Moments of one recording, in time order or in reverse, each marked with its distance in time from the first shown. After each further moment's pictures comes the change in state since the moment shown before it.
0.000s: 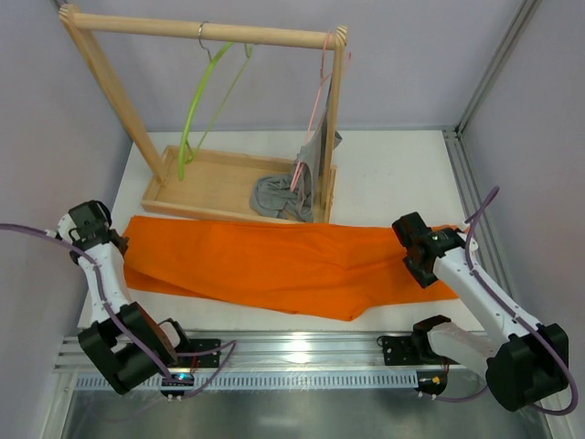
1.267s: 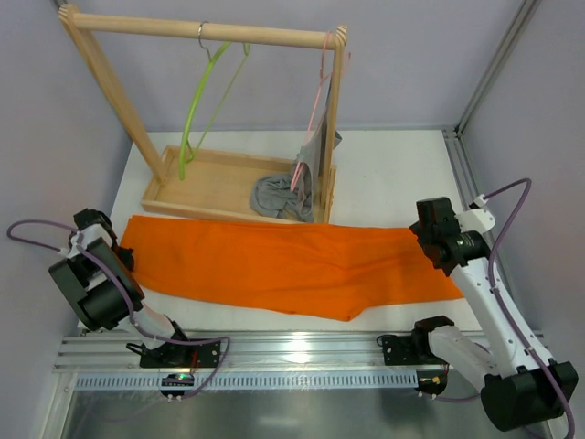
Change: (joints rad) left arm 0.089 0.462 0.039 0.010 0.036 -0.057; right arm -0.102 -0.150 0.088 0.249 0.034 -0.303
